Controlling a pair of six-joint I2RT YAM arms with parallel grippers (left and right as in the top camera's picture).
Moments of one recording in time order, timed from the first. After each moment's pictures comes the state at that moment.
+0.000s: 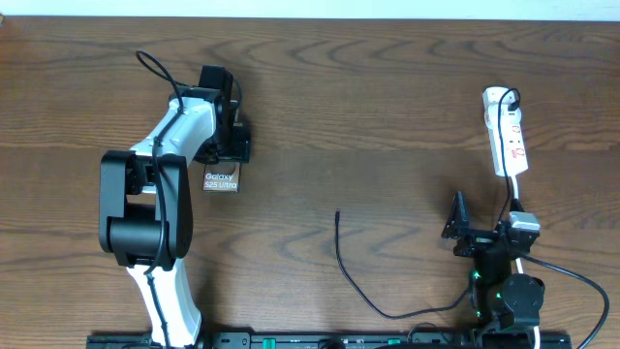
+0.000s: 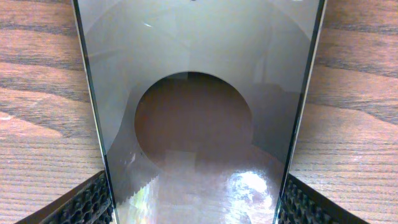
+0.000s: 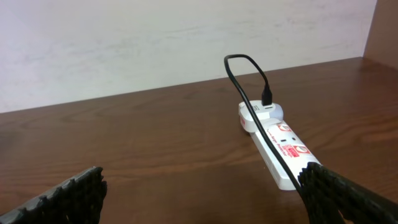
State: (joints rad) left arm -0.10 2.08 1.43 -0.83 -0.03 -0.07; right arm 0.02 0.01 0.01 -0.06 0.09 0.15
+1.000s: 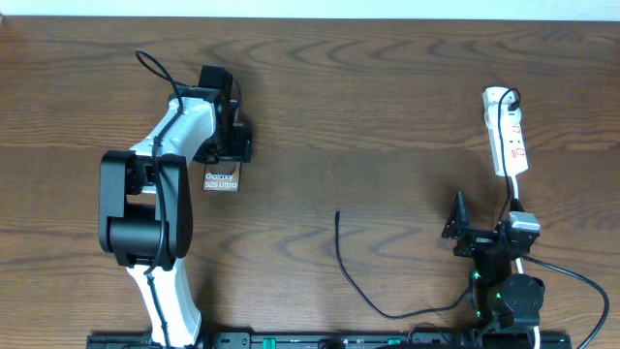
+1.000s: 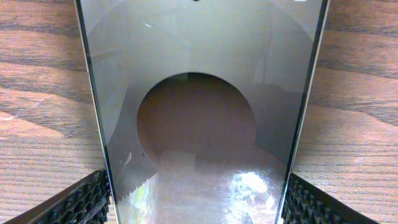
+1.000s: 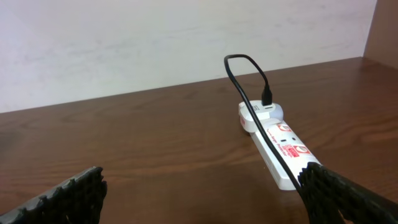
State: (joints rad) left arm -0.10 2.08 1.43 -0.83 -0.03 -0.07; right arm 0.02 0.01 0.01 -0.06 0.09 0.15
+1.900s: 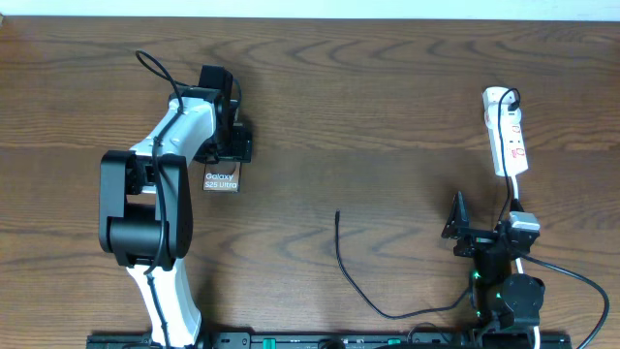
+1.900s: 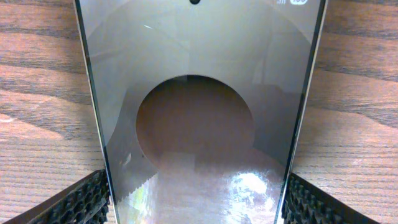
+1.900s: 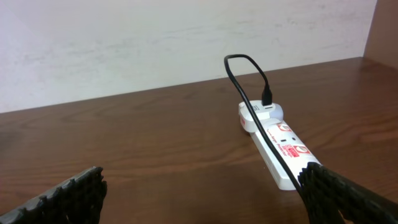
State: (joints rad) left arm -0.10 2.08 1.43 -0.83 -0.03 -0.07; right arm 0.02 0.01 0.01 -0.06 0.09 0.15
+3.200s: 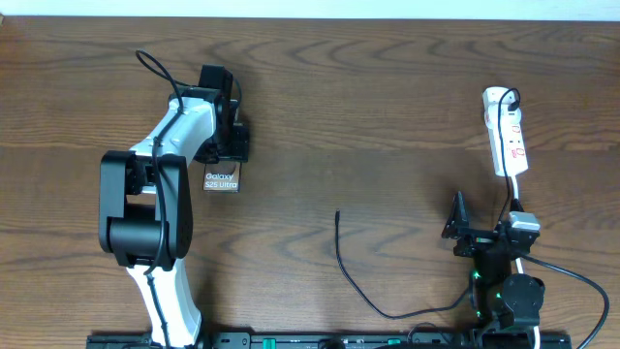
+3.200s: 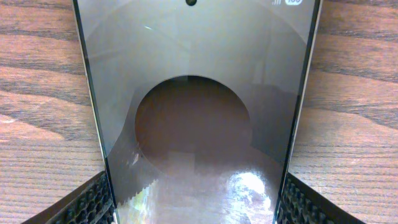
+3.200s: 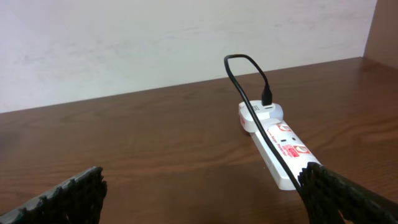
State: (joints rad) left arm -0.10 2.08 1.43 -0.83 -0.03 -0.07; right arm 0.02 0.01 0.01 -0.06 0.09 0.15
